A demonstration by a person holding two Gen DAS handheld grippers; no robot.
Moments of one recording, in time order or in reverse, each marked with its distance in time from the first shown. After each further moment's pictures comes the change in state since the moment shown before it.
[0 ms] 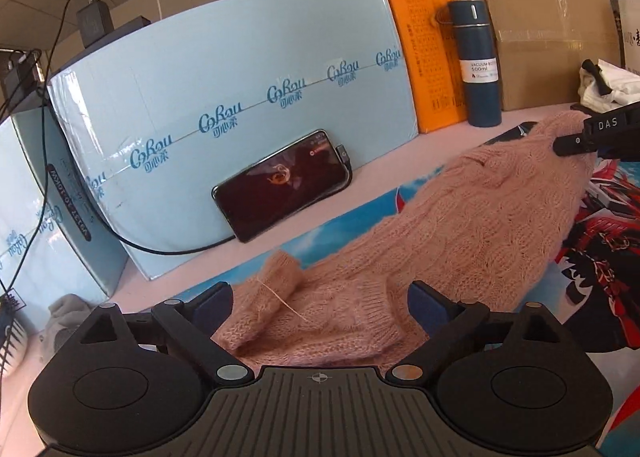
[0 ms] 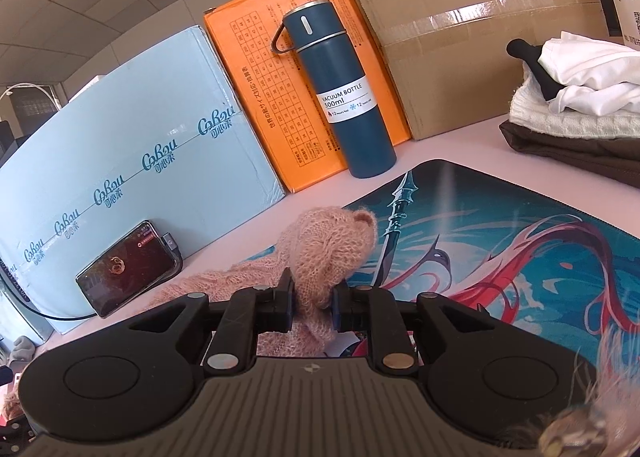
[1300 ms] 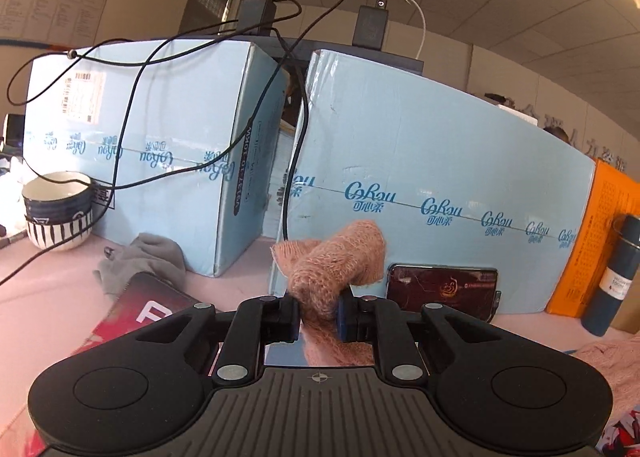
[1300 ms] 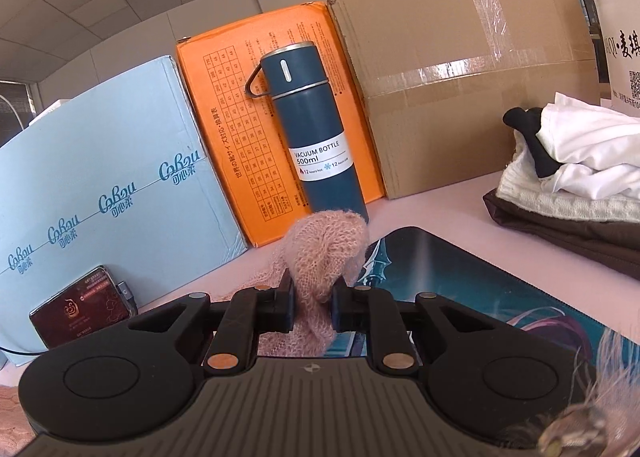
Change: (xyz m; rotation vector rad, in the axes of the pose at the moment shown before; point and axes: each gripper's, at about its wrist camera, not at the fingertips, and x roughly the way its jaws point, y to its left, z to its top) left arm -0.016 0.131 -0.029 -0.652 -0.247 0.201; right arm 0.024 0.003 0.041 -0.061 -0.097 -0.120
